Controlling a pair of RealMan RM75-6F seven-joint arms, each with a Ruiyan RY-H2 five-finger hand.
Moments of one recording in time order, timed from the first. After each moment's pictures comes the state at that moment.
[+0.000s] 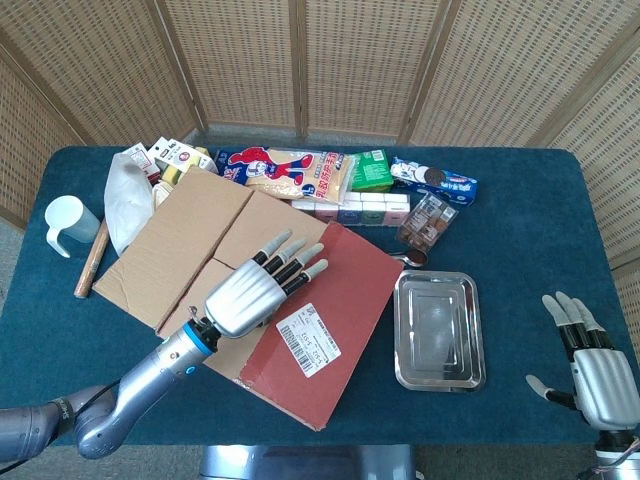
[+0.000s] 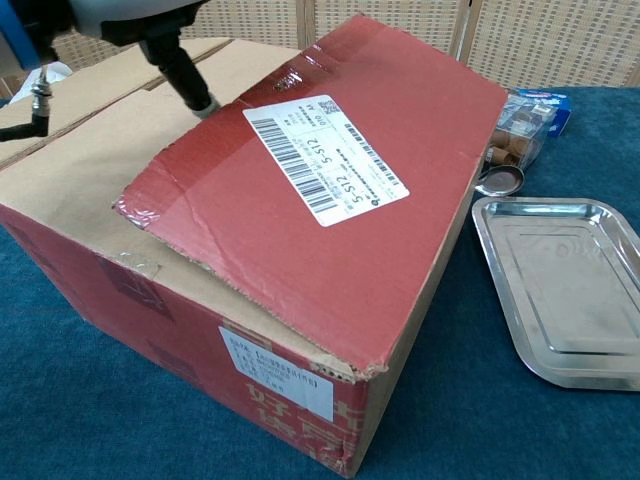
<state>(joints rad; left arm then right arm) -0.78 -1.33 -0.22 -1.90 1.44 1.03 0.68 0.01 -1.02 0.02 -1.81 -1.61 1.56 -0.01</state>
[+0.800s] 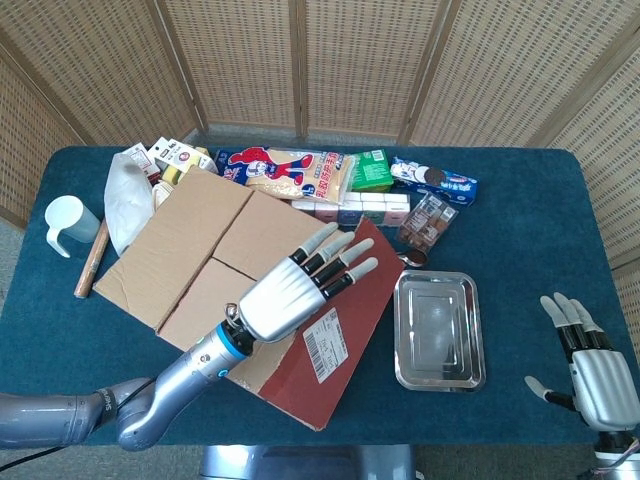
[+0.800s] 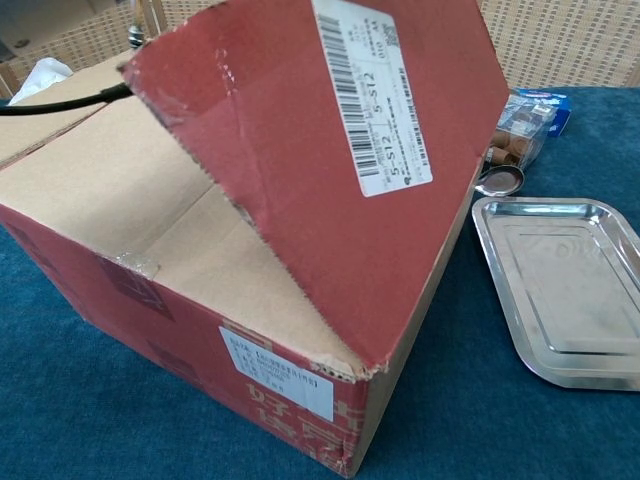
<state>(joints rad) -0.88 -1.49 -0.29 -1.85 1.52 1.12 0.61 0.01 -1.02 0.02 -1.81 -1.62 1.56 -0.01</state>
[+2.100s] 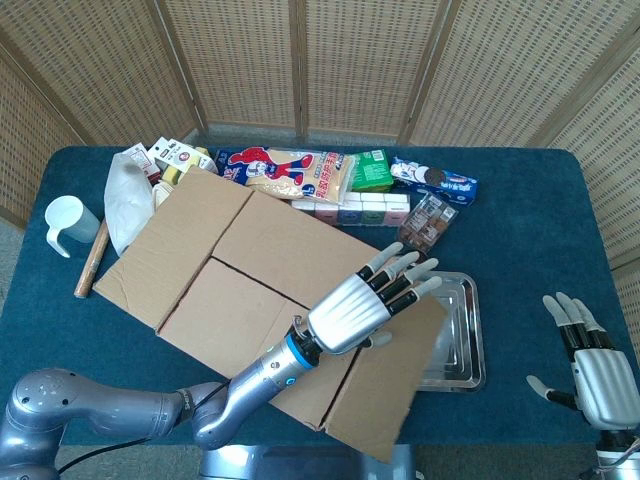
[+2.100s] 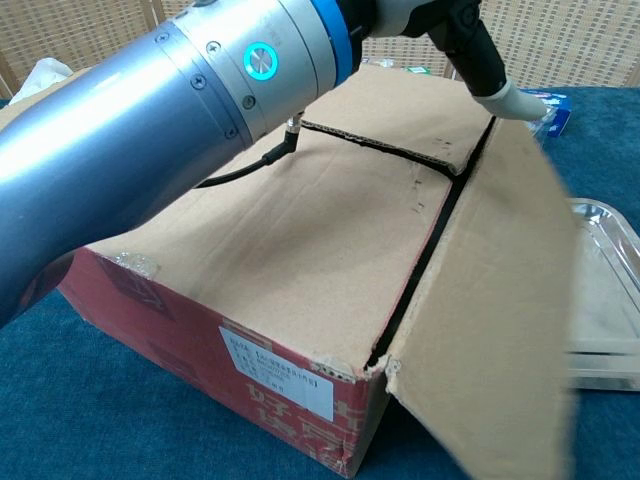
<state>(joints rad) -1.04 -1.82 -0.33 -1.60 1.47 1.13 0.57 0.01 -1.02 0.02 -1.81 -1.61 1.56 -0.01</state>
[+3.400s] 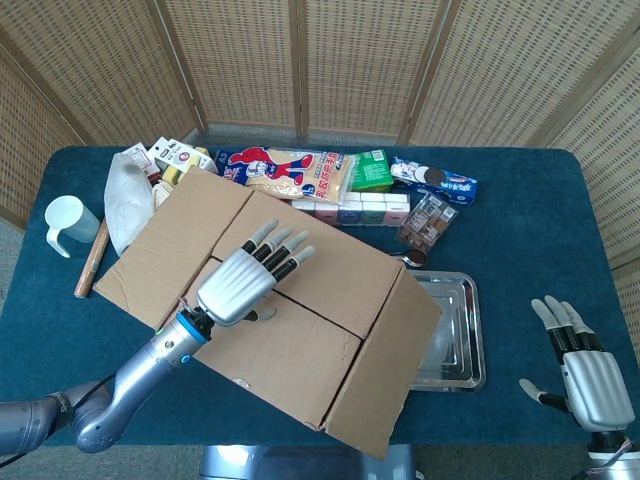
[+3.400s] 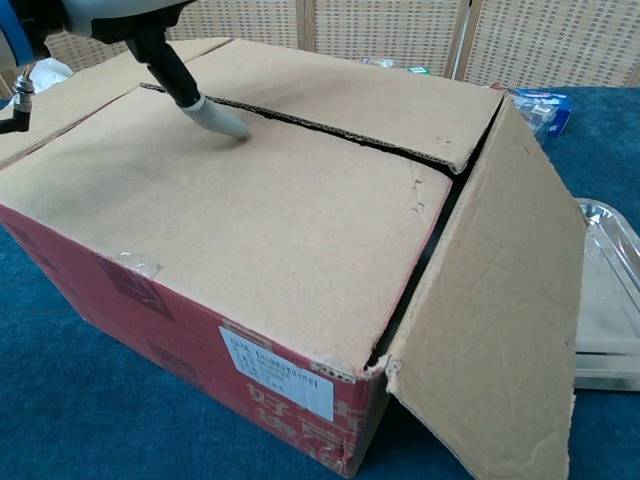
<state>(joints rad) -0.84 -1.30 -0.17 -1.88 1.34 1.08 0.65 0.01 -1.03 0.01 -1.81 -1.62 1.54 -0.04</state>
